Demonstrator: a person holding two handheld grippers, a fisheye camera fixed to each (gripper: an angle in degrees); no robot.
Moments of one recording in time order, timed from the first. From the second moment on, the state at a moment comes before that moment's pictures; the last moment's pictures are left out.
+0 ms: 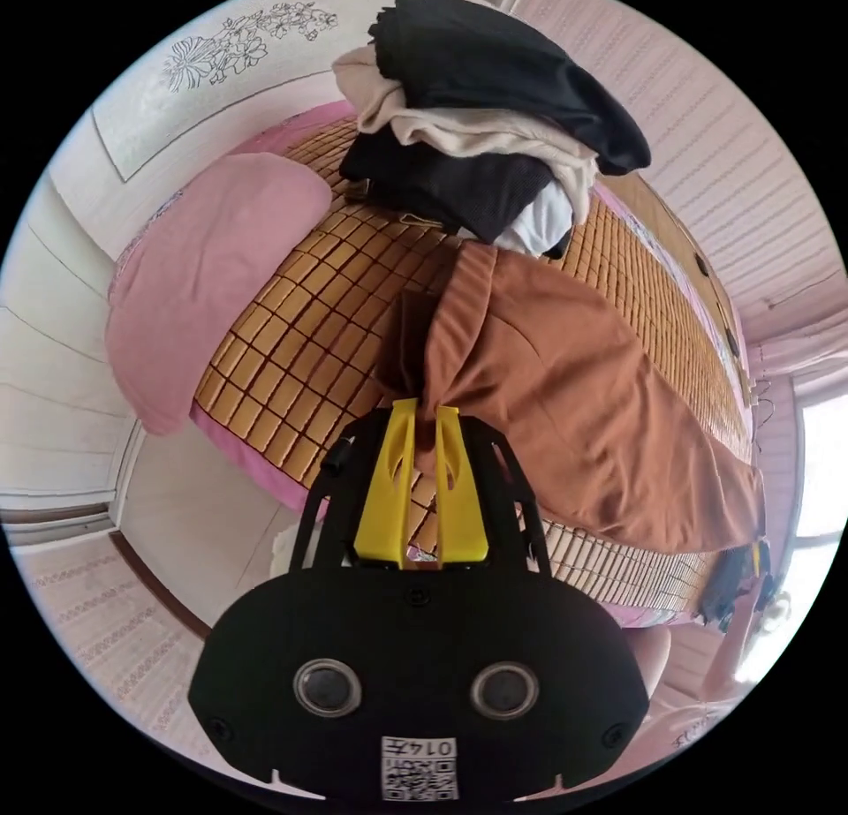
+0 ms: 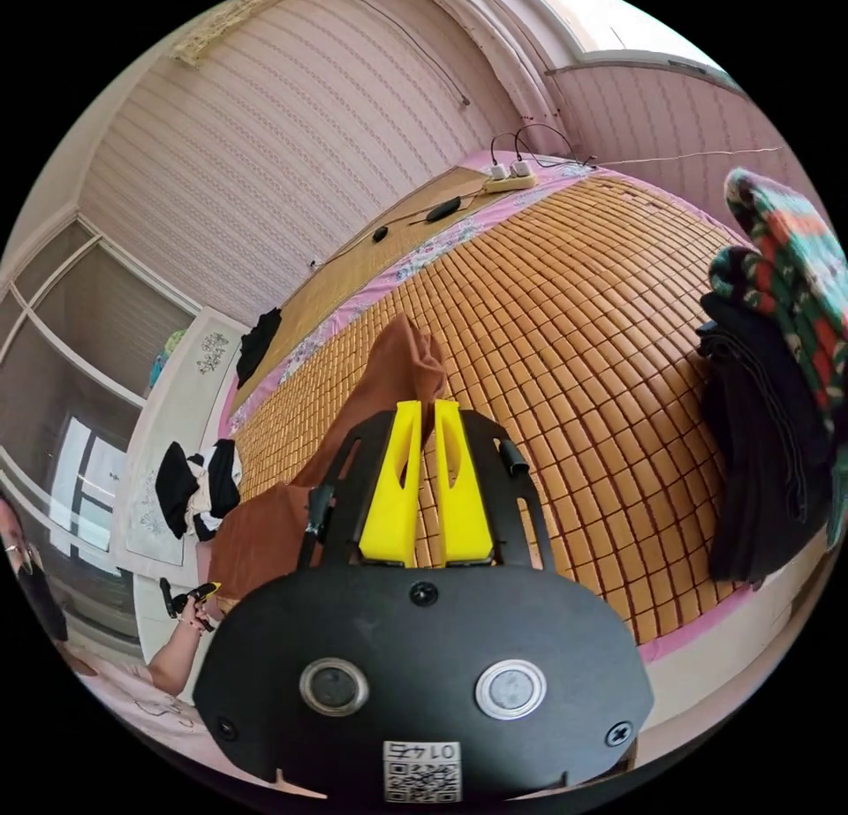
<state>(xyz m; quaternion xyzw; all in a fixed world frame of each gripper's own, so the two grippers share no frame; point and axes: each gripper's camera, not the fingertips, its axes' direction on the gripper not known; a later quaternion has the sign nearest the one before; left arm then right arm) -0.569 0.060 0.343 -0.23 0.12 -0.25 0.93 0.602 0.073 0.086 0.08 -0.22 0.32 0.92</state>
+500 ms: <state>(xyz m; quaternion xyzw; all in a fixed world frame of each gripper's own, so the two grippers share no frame) -0.447 0.045 0.299 -0.21 0.05 -0.05 0.97 0.609 0.178 0.075 -0.05 -0.04 0.30 0.95</state>
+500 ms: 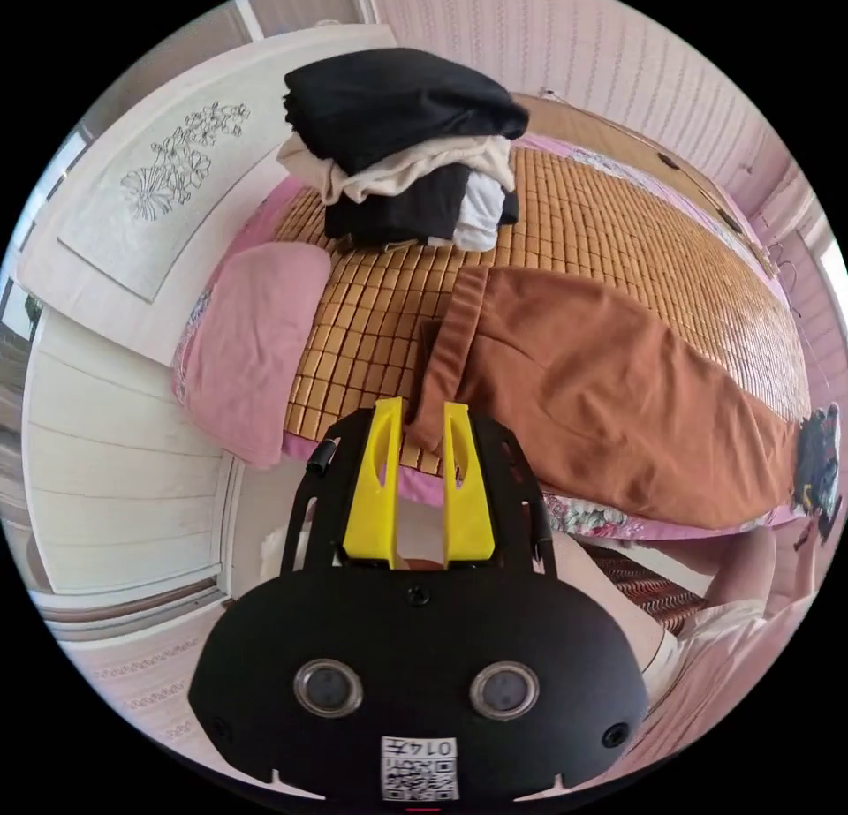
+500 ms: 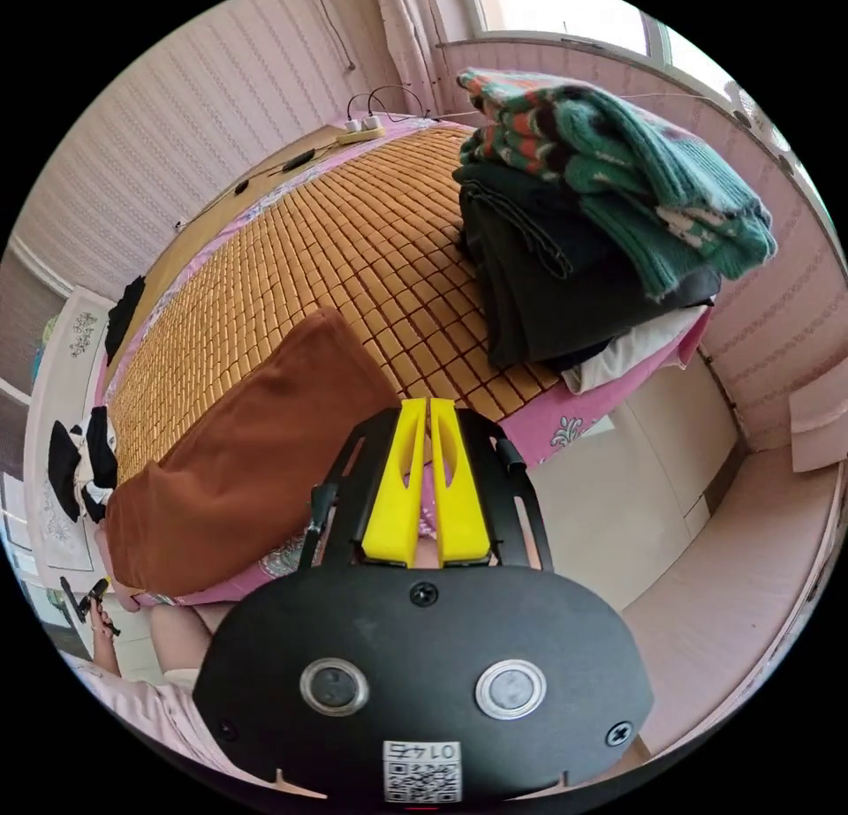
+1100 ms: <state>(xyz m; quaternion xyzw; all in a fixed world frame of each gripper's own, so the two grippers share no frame) 0.053 -0.046 0.309 -0.07 0.38 0.46 0.80 0.618 0.077 0.143 -0.08 -0.20 0.22 0.95</state>
